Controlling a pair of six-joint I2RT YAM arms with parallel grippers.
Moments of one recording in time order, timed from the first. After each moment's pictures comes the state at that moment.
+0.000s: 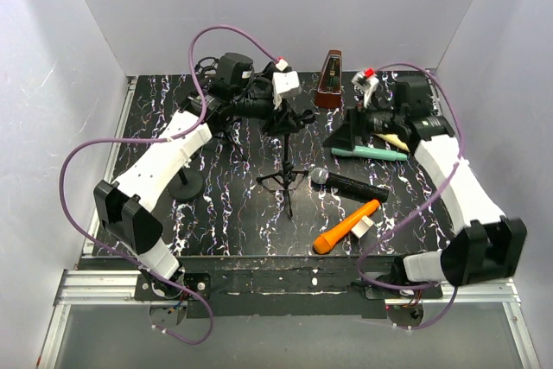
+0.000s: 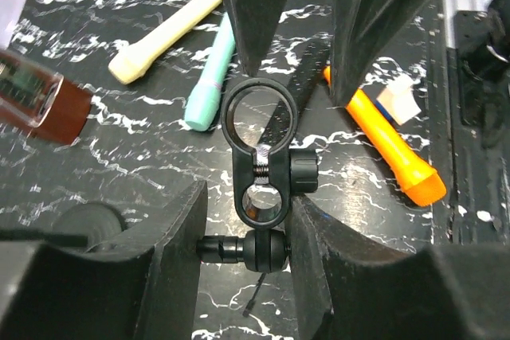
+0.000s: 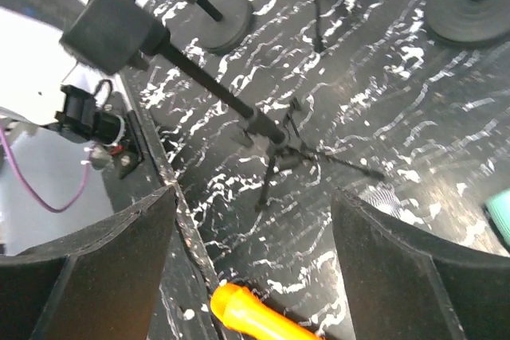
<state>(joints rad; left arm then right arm) -0.57 1.65 1.73 -0.65 0.80 0.54 0.20 1.29 1.21 -0.53 -0.96 -0.01</state>
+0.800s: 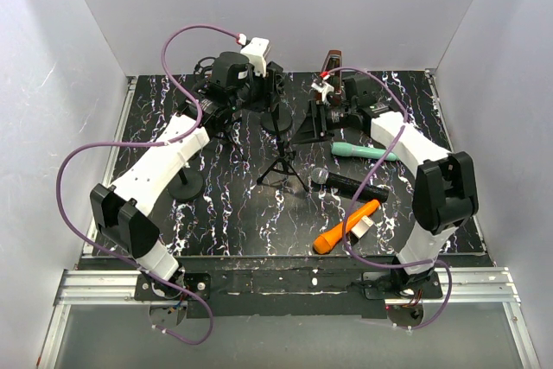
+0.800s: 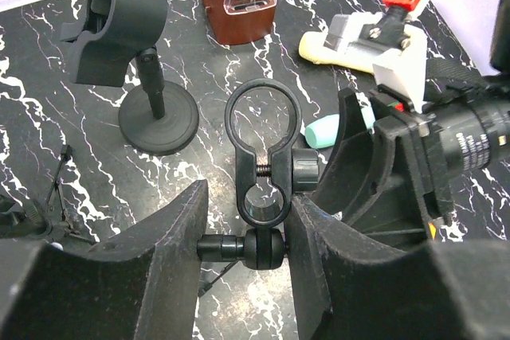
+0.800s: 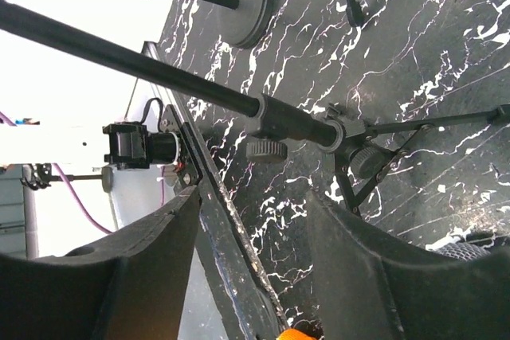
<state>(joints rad) -0.58 1.61 1.67 -0.48 0.05 -0.20 0.37 1.73 1.38 -0.40 -0.96 0.35</state>
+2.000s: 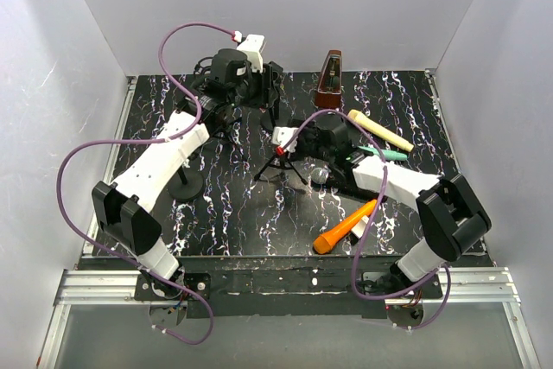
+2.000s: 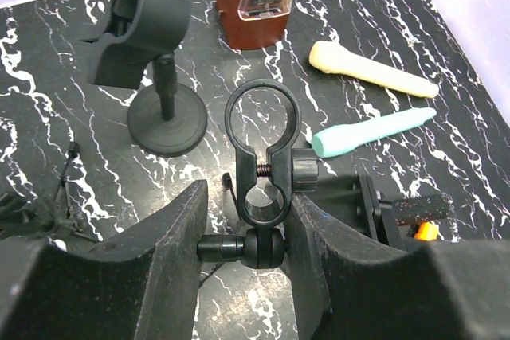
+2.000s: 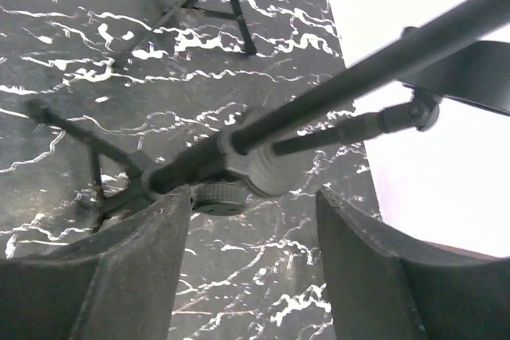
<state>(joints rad) -0.55 1.63 1.70 -0.48 0.02 -0.24 0.68 1.56 0.95 0.28 -0.32 -0.86</state>
